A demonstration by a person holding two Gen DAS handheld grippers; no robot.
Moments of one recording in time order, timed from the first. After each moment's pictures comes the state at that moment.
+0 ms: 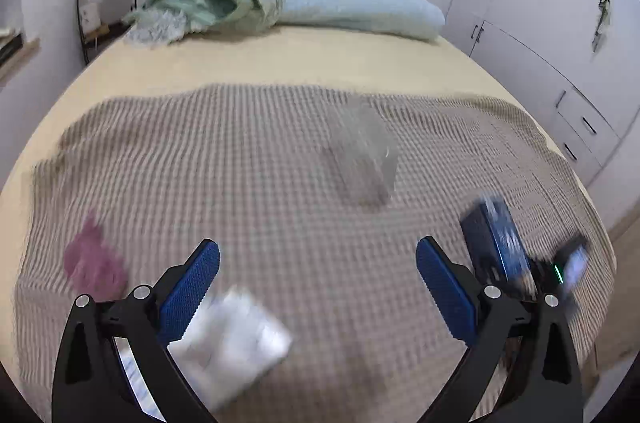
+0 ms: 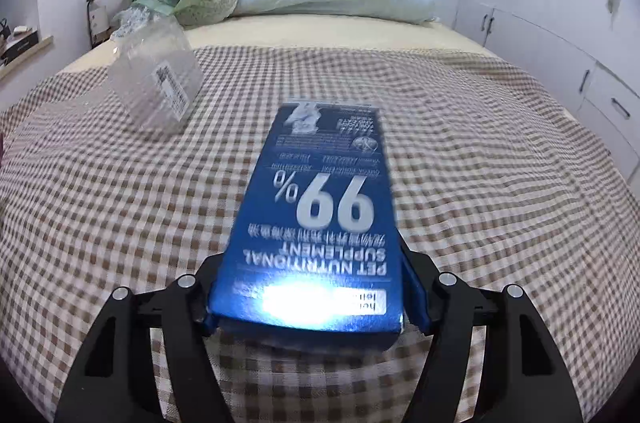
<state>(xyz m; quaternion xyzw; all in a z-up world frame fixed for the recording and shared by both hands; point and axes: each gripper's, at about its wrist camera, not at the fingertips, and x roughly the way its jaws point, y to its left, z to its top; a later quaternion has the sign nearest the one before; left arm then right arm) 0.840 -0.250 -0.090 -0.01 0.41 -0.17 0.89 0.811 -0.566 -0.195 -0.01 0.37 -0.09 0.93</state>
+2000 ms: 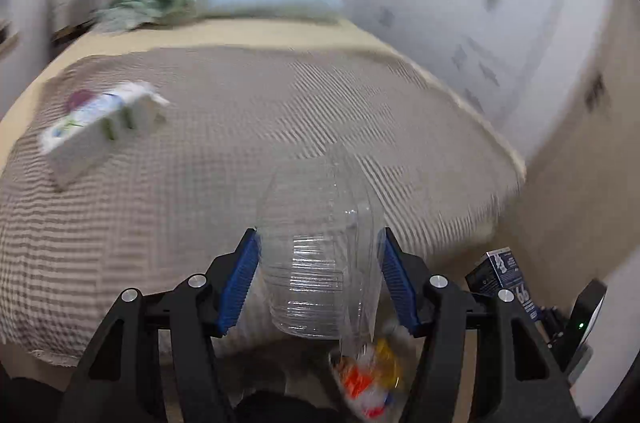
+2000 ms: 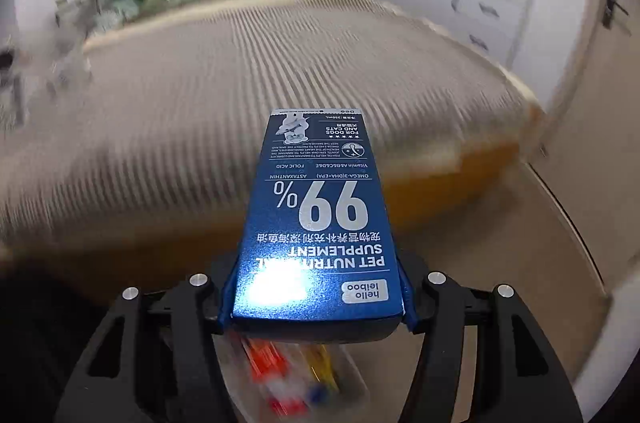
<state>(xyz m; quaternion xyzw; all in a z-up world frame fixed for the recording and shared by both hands) 0.421 -0.295 -0.099 0.00 0.41 -0.29 0.87 0.259 -0.586 -0.156 0.05 0.43 -0.20 0.88</state>
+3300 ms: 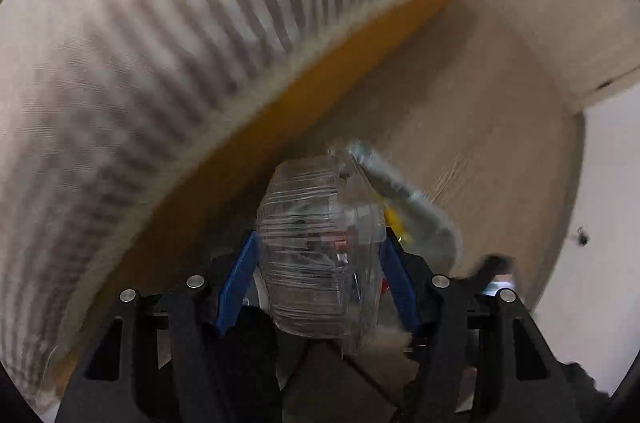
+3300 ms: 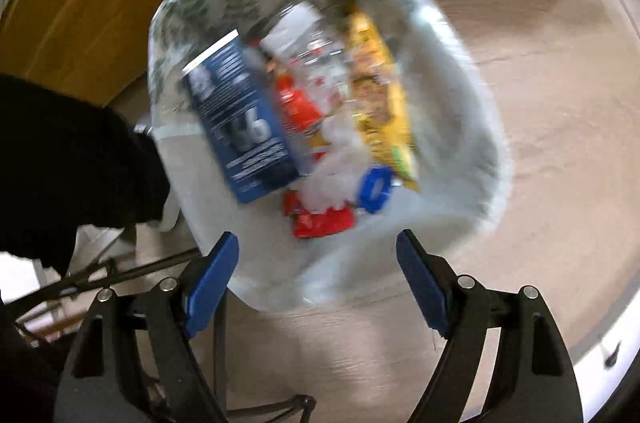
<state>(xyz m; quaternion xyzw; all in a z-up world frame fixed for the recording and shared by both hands) 0.393 -0.508 -0.327 0.25 0.62 -0.36 0.65 0.184 -0.565 -0.423 0.18 0.68 -0.10 0.70</state>
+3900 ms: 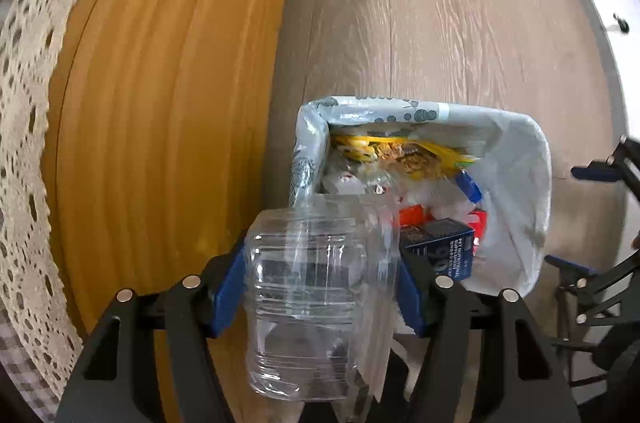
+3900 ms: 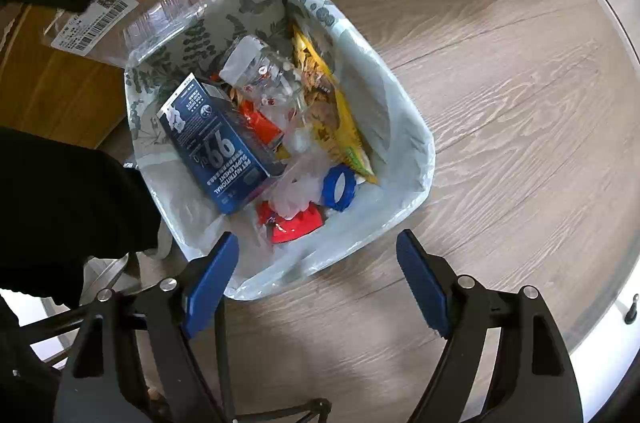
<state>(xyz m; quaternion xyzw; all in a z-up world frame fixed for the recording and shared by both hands) 0.351 -0.596 -0.436 0.52 0.49 -0.46 0.53 0.164 -0.593 -0.403 0.22 0.66 -0.15 0.70</state>
